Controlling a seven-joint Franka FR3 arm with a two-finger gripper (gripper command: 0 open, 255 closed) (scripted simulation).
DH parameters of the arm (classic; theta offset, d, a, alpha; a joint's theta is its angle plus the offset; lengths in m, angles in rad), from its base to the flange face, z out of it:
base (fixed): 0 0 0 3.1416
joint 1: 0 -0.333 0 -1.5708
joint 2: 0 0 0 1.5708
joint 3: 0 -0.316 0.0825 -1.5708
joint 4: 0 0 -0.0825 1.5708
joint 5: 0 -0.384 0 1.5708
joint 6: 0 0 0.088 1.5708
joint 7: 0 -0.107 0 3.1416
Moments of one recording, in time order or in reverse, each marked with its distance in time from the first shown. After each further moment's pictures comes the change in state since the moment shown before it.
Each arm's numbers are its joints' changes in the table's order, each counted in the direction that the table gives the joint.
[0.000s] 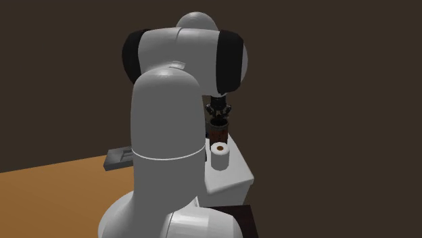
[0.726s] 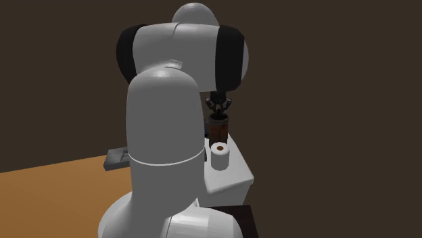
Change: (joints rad) arm -0.002 0.045 0.000 0.035 0.003 0.083 -0.002
